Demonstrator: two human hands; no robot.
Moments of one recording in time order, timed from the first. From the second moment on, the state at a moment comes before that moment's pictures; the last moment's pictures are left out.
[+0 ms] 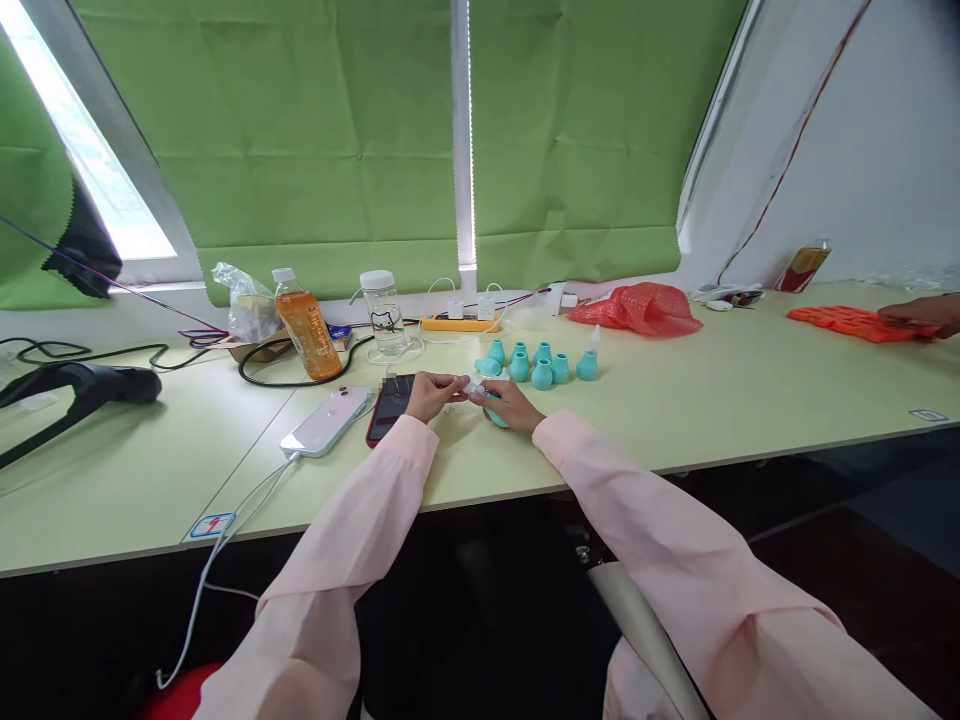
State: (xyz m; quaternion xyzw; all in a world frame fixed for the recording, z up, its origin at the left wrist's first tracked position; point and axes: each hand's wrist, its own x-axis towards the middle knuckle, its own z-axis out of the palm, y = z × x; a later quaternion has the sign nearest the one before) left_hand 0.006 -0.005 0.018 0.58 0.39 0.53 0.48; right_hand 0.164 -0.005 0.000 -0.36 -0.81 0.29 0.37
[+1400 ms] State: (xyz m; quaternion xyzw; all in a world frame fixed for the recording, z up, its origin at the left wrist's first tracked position) left_hand 0.025 -0.007 -0.001 0.80 0.47 0.37 0.05; right_hand 0.289 0.023 0.020 -0.67 -0.51 -0.13 0.52
